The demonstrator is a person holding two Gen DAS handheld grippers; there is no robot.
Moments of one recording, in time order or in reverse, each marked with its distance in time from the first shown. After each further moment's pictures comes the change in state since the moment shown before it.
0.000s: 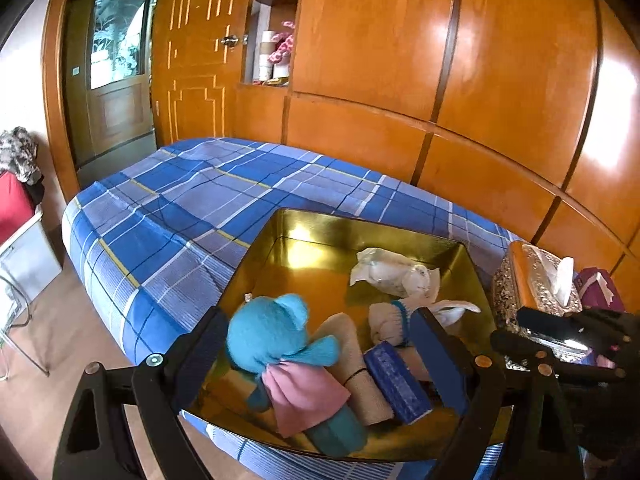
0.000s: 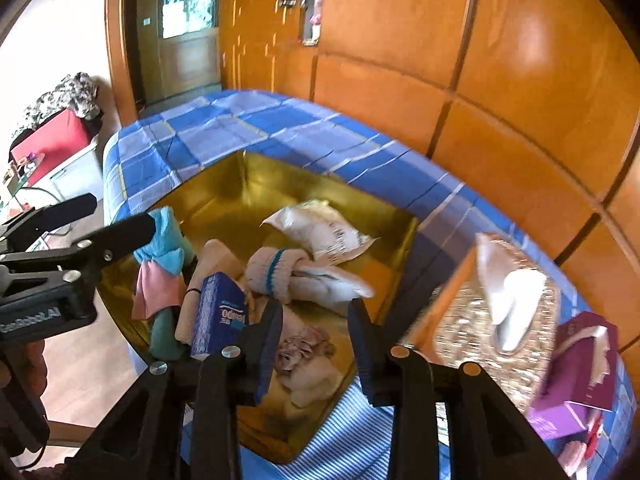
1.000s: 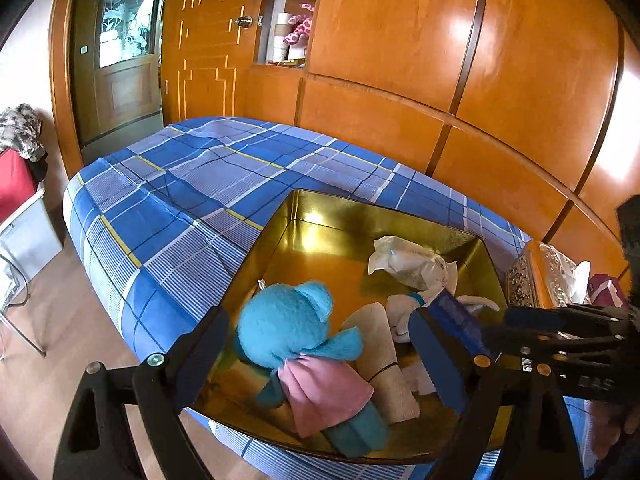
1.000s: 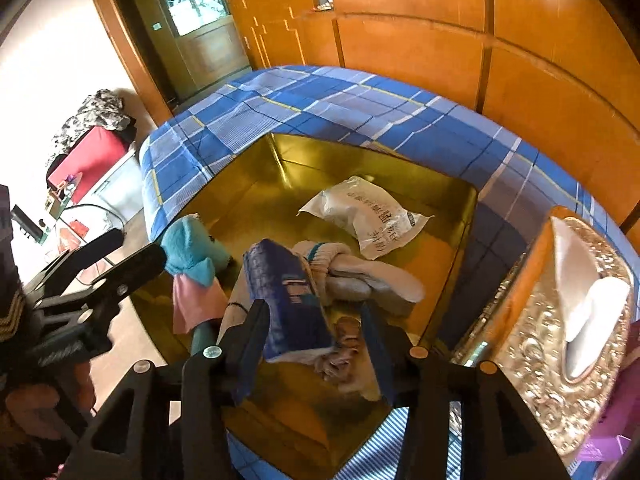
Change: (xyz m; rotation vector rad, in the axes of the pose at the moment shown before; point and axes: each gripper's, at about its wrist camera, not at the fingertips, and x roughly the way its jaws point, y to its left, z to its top) left arm 0.020 0.019 -0.003 -0.060 0.061 0.012; right arm 0.038 -0.019 0.017 0.093 0.139 0.273
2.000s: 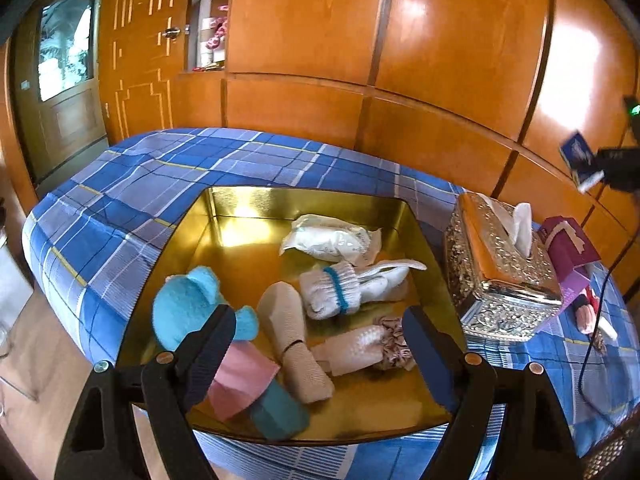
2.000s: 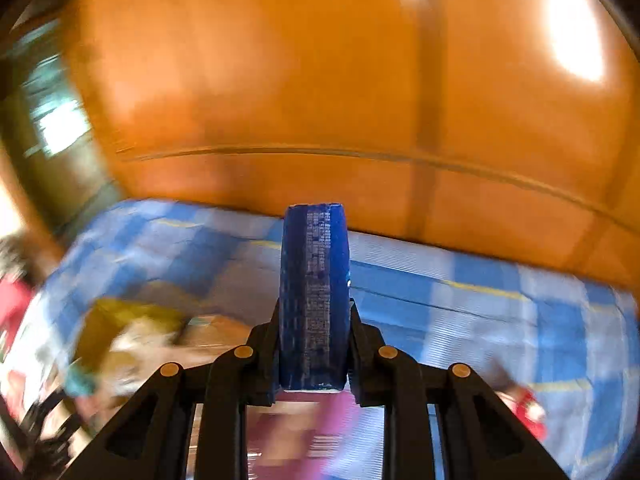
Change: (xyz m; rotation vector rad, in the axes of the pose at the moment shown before) left arm -0.010 -0.059 -0.014 0.171 0.027 -0.132; right arm -0.172 -0.189 0.015 0.318 -0.259 -0.303
